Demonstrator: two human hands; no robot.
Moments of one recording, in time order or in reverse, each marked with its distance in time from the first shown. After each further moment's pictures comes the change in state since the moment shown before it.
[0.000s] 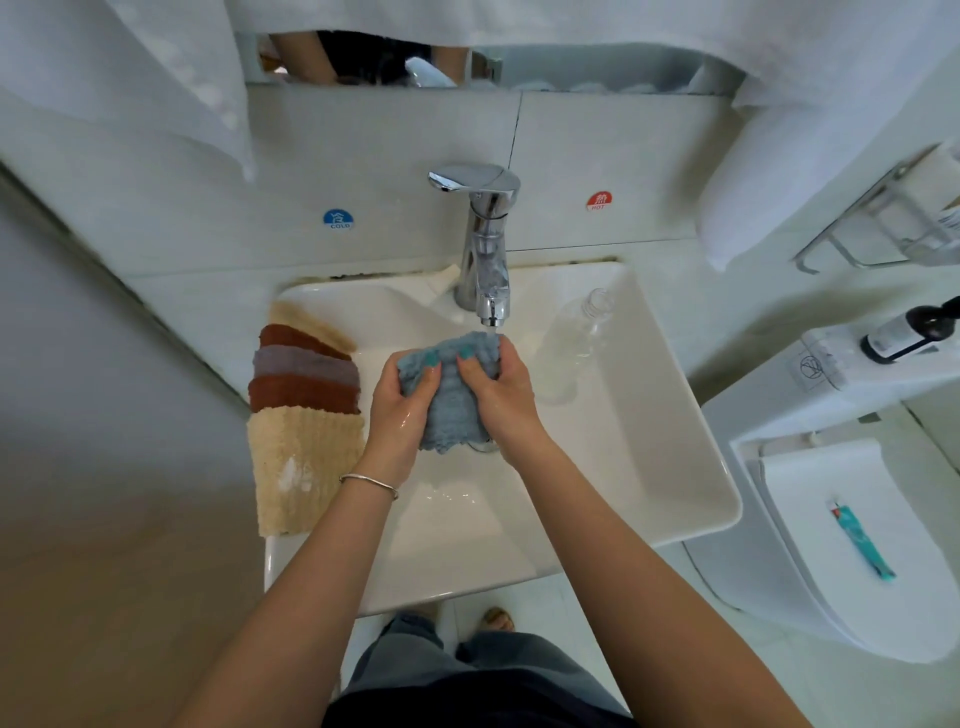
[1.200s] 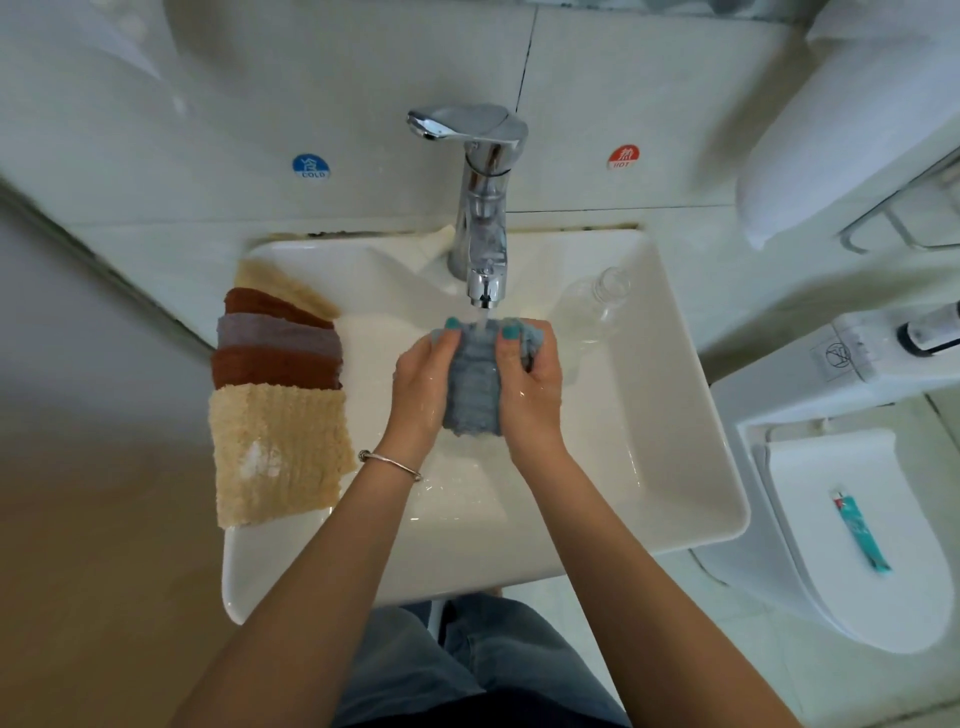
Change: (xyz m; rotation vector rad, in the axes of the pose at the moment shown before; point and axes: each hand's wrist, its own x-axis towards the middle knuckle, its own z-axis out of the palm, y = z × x) left_hand 0.011 -0.008 0.040 0.122 0.059 -0.068; right_hand 0.003 0.010 -0.020 0.099 0.176 -0.068
